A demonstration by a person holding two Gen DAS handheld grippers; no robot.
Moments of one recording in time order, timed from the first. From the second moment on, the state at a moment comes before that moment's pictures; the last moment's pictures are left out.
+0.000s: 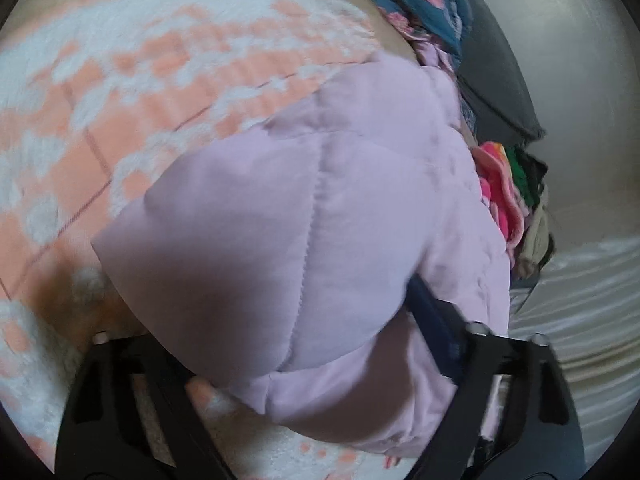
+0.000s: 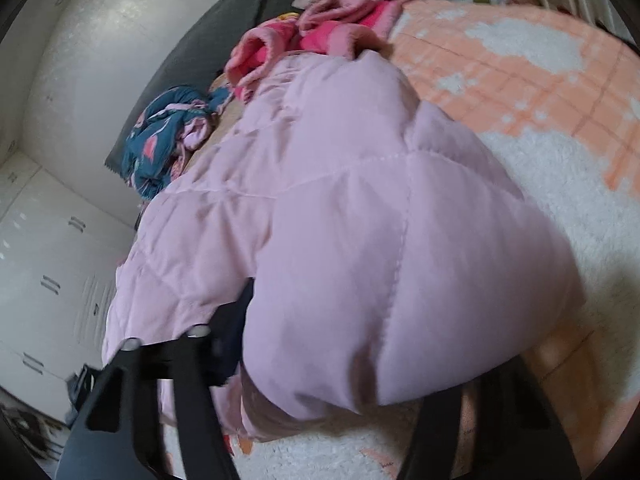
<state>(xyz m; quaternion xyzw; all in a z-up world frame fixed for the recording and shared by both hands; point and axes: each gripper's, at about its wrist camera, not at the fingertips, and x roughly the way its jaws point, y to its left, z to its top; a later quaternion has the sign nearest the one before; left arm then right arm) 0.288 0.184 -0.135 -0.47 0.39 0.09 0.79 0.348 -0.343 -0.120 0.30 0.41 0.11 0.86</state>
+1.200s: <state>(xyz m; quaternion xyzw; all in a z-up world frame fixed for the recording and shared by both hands) 0.186 0.106 -0.013 -0.06 0.40 0.05 0.91 0.184 -0.290 -0.004 -0.02 0.30 0.14 0.94</state>
